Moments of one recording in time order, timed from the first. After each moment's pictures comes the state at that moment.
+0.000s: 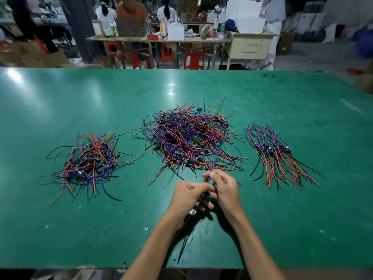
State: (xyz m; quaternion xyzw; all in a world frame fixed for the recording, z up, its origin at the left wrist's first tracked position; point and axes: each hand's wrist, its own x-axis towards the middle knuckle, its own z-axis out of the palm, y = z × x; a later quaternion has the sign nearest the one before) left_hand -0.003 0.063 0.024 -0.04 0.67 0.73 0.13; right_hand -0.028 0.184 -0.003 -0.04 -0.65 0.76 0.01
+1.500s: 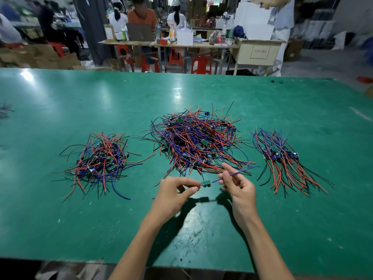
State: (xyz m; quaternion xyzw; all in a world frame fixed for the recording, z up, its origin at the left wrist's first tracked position) left_hand -0.008 0.001 0.020 0.05 0.84 0.54 -0.02; right_hand -0.030 0.198 -0.007 -0.05 -0.57 0.82 0.06
